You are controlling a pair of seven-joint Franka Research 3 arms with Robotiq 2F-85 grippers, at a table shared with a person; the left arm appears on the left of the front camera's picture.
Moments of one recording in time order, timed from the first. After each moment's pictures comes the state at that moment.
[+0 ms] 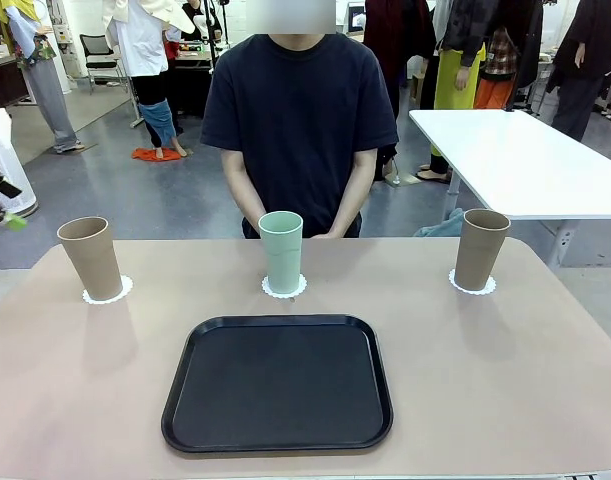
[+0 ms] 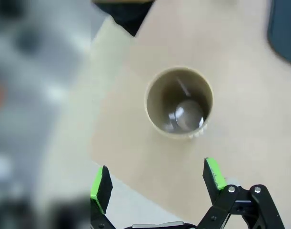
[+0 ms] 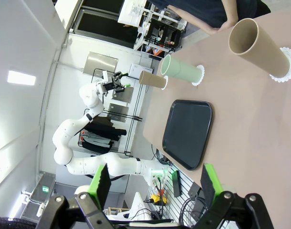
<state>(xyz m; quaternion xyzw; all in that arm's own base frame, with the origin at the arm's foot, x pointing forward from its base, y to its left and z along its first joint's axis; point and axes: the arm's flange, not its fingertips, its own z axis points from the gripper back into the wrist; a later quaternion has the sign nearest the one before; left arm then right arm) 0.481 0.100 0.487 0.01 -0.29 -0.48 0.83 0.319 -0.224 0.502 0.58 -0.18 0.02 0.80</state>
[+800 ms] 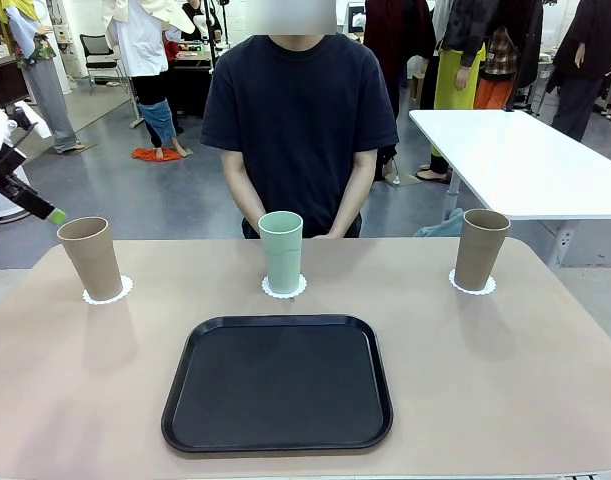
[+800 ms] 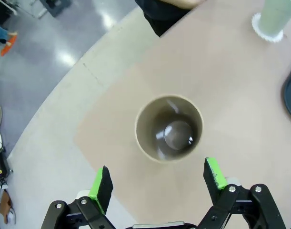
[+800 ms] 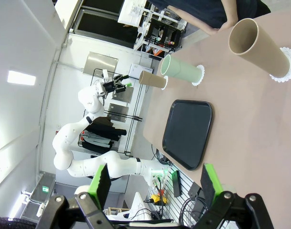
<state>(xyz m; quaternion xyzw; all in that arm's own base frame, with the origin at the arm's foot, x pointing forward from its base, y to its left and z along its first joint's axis) 0.462 0.054 0.488 0.00 -0.29 -0.34 0.89 0.319 -0.224 0.502 0.58 -0.18 0.02 0.80</state>
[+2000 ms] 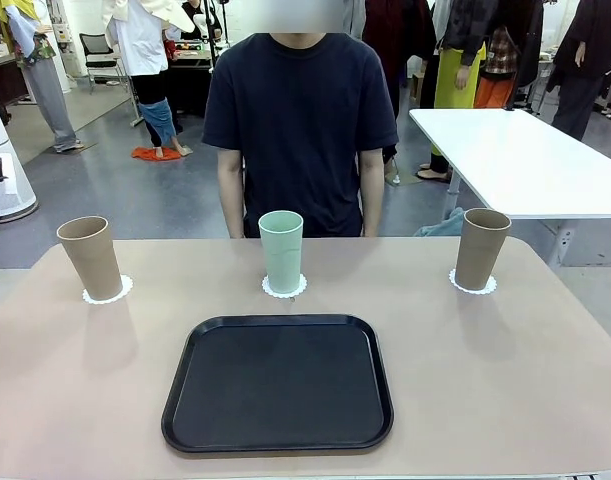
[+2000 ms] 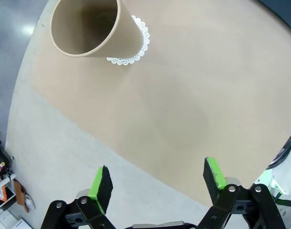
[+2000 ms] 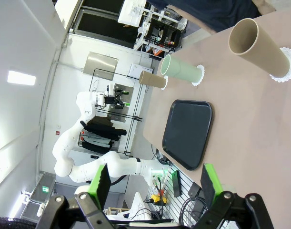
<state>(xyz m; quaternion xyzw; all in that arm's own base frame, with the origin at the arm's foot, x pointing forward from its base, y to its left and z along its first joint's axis) 0.398 0.076 0.474 0.04 -0.11 -0.45 0.89 0.319 -0.224 0.502 0.58 -0.18 0.02 0.80</state>
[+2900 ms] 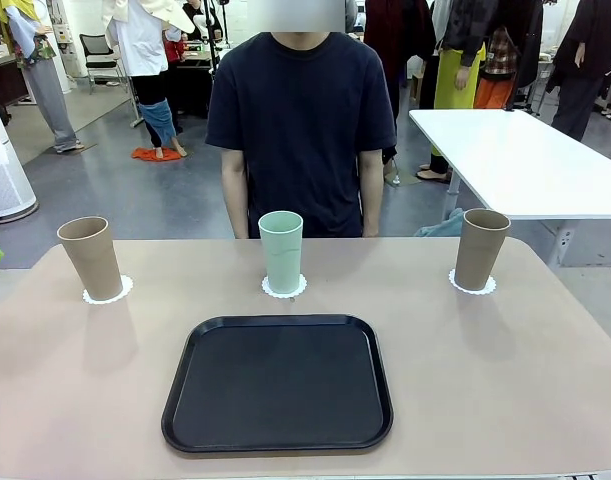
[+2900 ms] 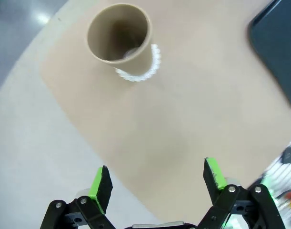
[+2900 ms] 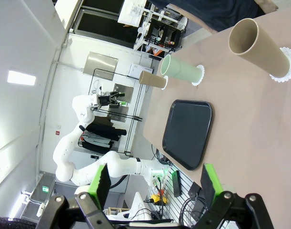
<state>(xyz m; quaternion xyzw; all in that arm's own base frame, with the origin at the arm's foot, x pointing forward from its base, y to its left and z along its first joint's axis) 0.372 0.072 0.500 -0.02 -0.17 -0.31 0.94 0.319 -0.224 0.502 0.58 -0.18 0.02 0.80</state>
